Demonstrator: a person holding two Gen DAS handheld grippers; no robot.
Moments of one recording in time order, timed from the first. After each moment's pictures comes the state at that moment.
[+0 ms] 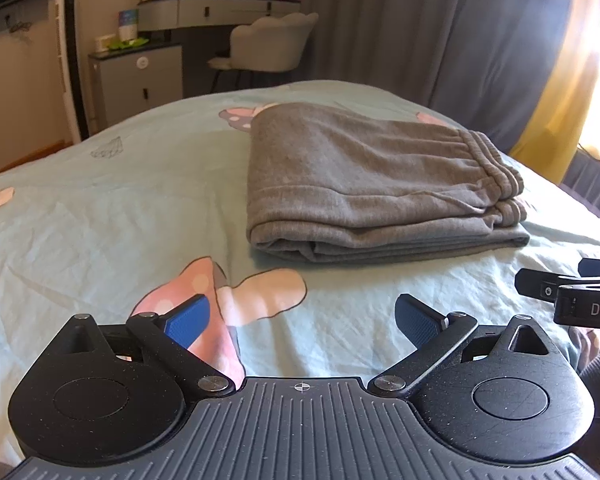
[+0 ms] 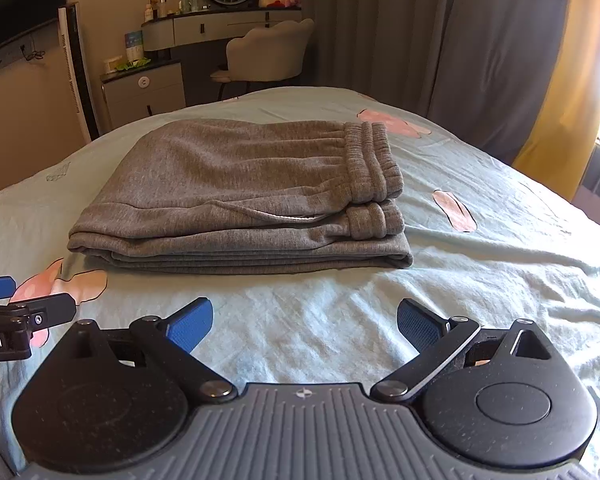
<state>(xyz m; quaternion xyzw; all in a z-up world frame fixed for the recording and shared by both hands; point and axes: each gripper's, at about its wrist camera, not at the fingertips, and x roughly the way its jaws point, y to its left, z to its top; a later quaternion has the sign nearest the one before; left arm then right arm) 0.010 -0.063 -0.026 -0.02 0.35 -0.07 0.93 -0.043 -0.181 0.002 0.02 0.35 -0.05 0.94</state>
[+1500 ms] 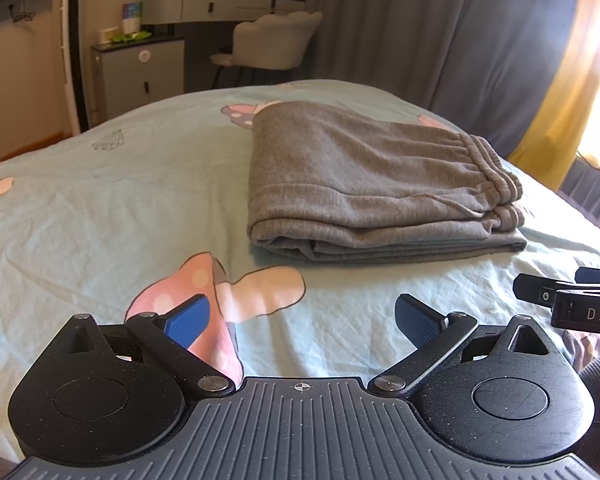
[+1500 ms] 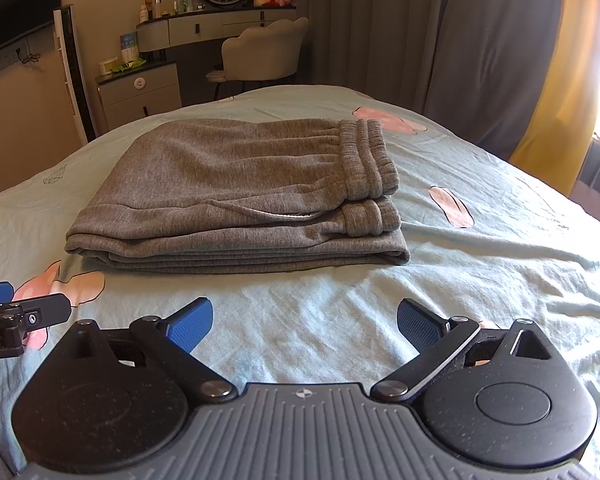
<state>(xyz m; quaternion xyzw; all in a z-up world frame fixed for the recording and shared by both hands) 0.010 -0.064 -0.026 -0.04 0.35 -0.06 0.93 -0.043 -0.183 0.001 0.02 0.35 -0.06 0.94</state>
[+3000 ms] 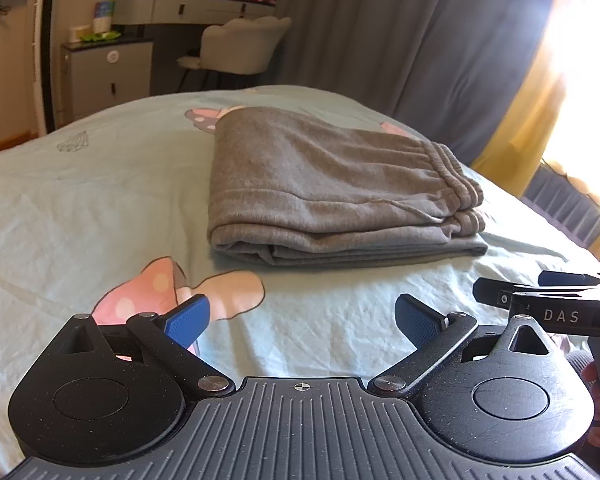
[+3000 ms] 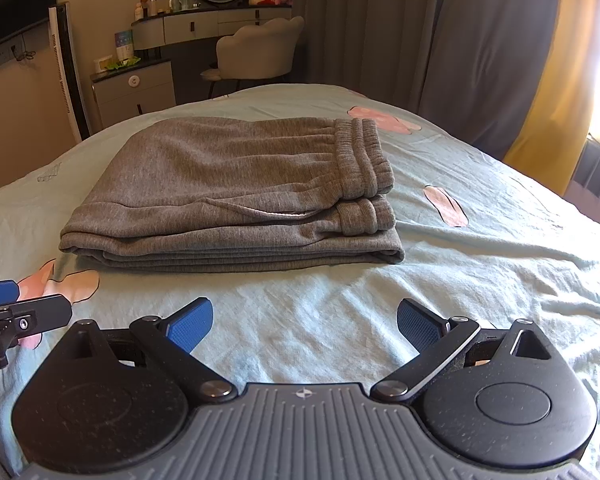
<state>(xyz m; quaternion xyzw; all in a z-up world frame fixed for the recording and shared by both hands) 0.008 -0.068 -0.024 -0.06 0.34 -0.12 0.93 -0.043 -0.181 0.000 0.02 0.35 -0.07 0.93</state>
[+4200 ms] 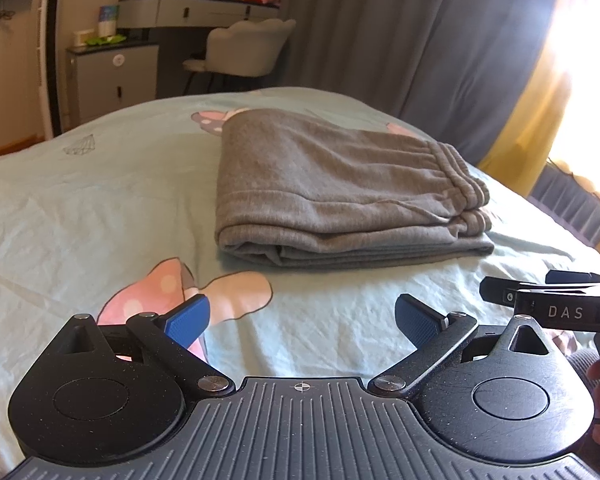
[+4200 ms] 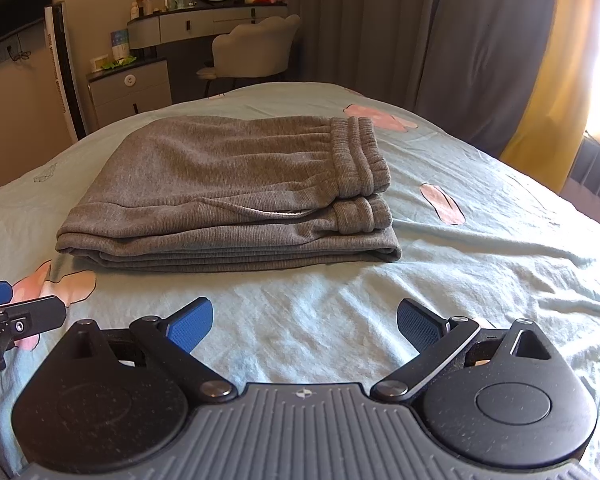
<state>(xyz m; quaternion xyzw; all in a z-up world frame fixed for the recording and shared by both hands) 0.007 -0.065 -0.024 -0.06 0.34 -0.11 0.93 -0.041 -0.180 -0.001 0.02 0.35 -0.07 0.93</state>
